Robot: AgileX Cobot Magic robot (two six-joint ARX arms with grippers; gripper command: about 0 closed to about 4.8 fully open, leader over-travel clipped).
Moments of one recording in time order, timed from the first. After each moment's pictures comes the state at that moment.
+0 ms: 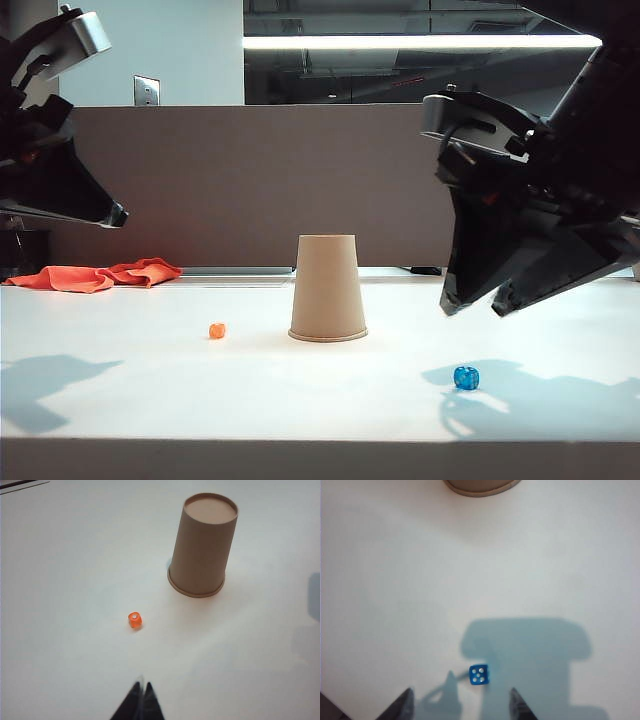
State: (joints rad) left arm -0.36 0.94 0.38 0.12 0.25 0.14; right arm 0.70 1.18 0.58 -0.24 0.01 0.18
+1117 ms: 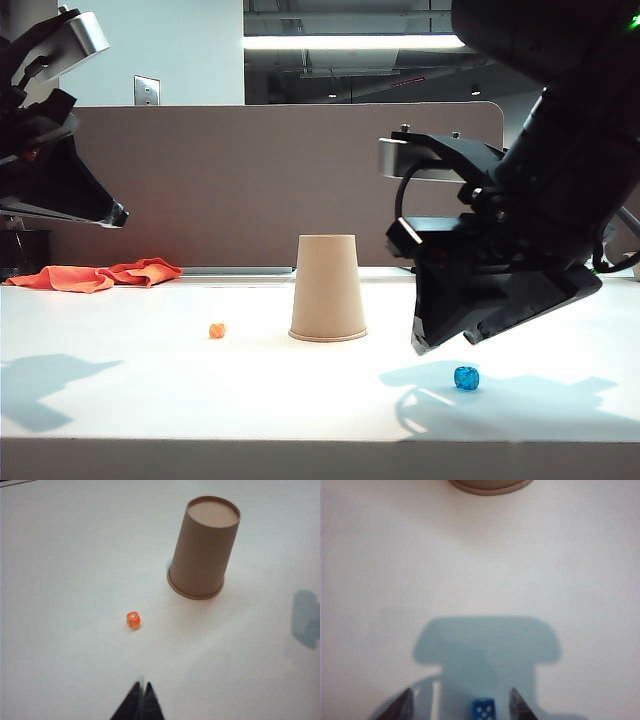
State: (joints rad) left arm -0.36 0.94 0.38 0.12 0.25 0.10; right arm 0.80 1.32 0.58 -0.11 0.16 0.18
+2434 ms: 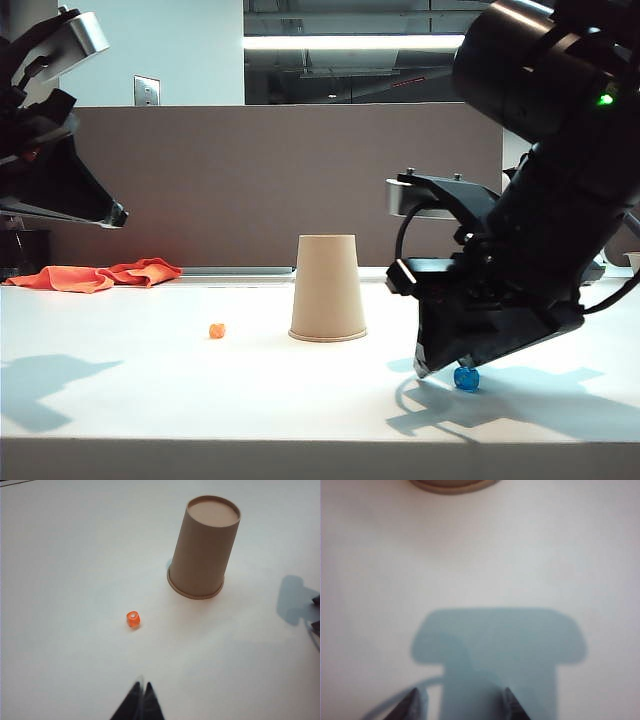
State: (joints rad) left arm -0.36 0.94 0.38 0.12 0.25 0.10; right arm 0.70 1.45 0.59 0.02 0.09 0.16
